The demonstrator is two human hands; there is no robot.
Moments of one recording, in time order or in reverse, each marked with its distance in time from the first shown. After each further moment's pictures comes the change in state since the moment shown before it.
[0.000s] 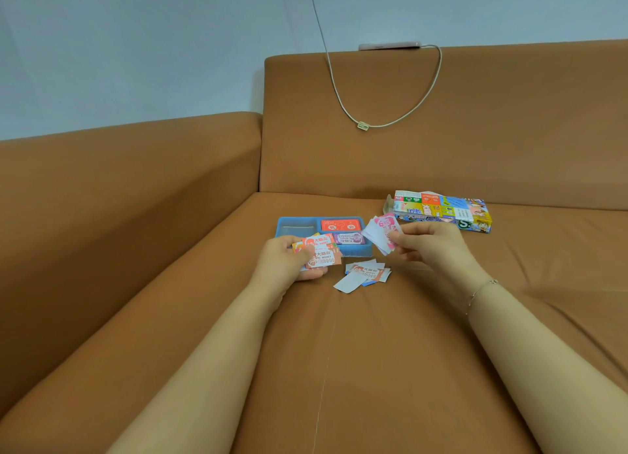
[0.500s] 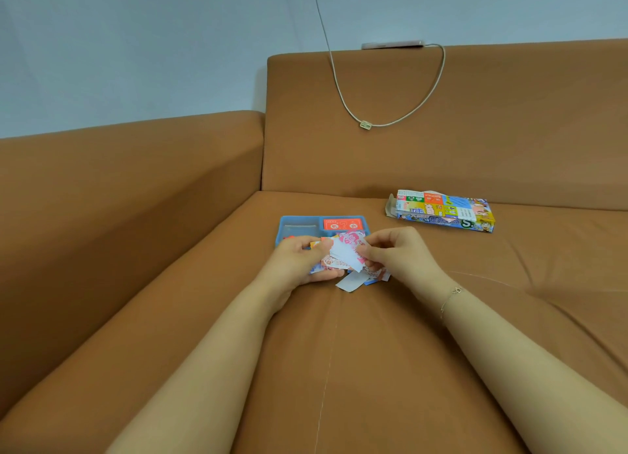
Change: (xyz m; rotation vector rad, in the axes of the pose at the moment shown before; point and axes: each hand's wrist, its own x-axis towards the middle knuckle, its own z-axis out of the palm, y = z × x) left_hand -0.009 0.005 0.006 -0.075 -0.200 -0.019; right_hand -0.005 0.007 0.037 -0.188 -0.158 -0.080
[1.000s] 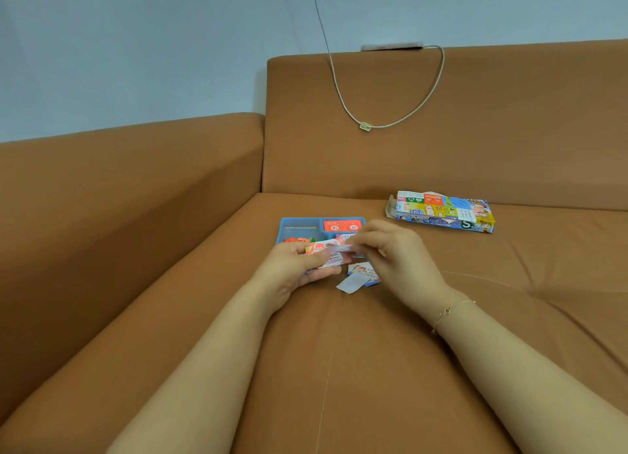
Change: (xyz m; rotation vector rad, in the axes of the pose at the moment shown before) left_hand 0.004 -0.001 -0.006 -0.144 0.037 -0.059; right_hand -0.010 0.002 -0.002 -0.553 0.055 -0.775
